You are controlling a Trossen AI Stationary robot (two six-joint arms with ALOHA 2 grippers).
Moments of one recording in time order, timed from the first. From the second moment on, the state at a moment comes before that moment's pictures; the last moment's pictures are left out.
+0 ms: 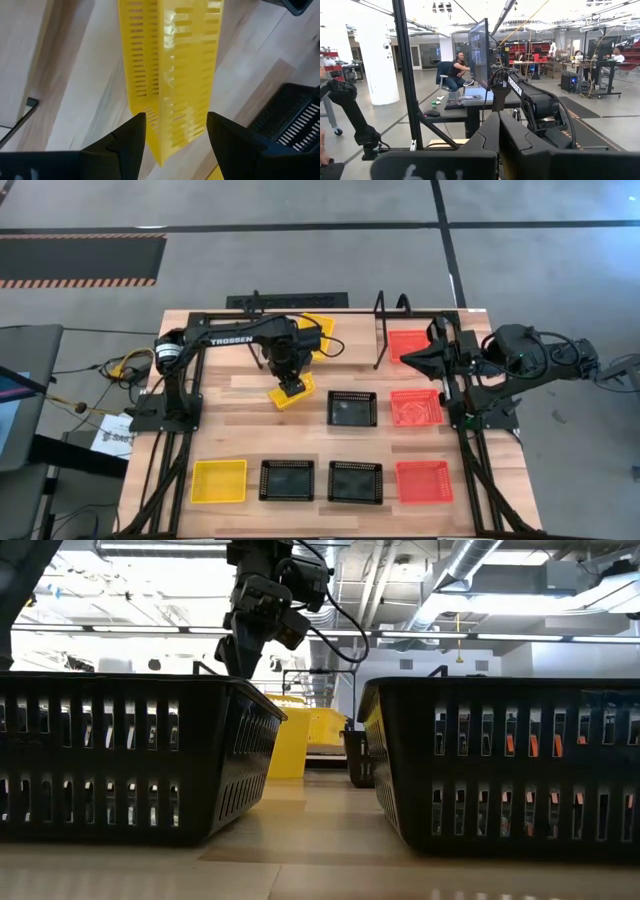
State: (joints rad) left arm 0.27 1.88 1.64 -1.35 0.24 -0.20; right arm 0.19 0.77 1.00 -0.05 0.18 0.02
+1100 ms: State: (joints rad) left arm 0.28 1.88 1.51 -1.25 0.27 -0.22; right arm 0.31 0.77 1.00 0.05 0.18 -0.09
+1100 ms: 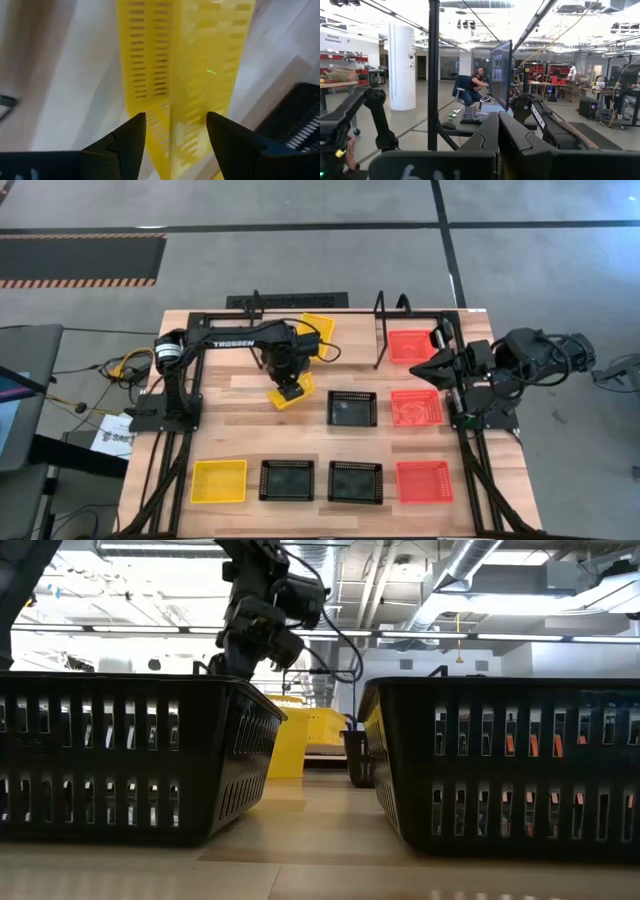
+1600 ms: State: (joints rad) left arm 0.25 1.88 1.47 -1.21 0.39 -0.20; right arm 0.31 0.77 1.00 0.05 0.18 -0.09
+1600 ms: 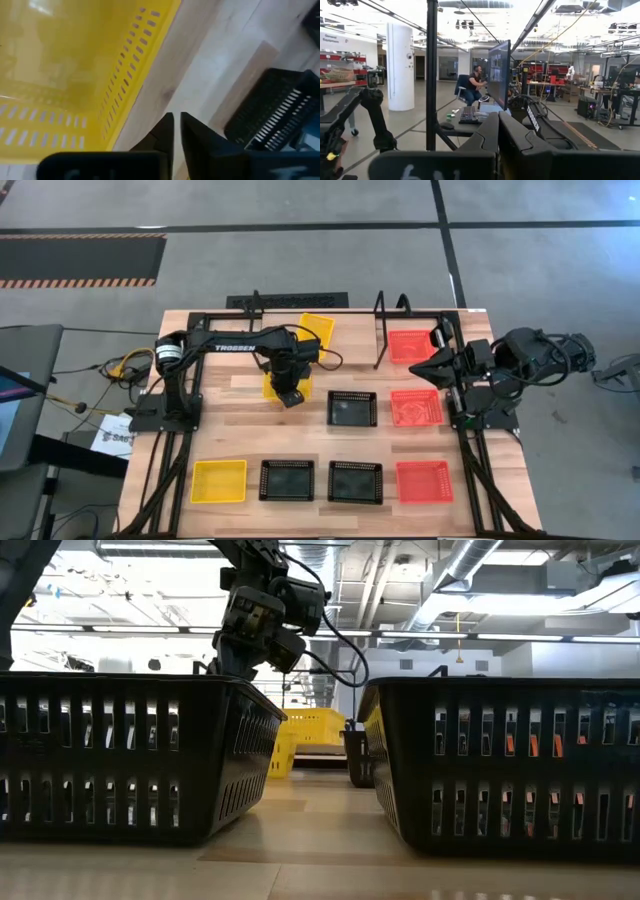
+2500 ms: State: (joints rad) left arm 0.15 1.88 1.45 -1.13 0.05 0.06; right arm 0.31 0.77 1.00 0.11 0.18 -0.09
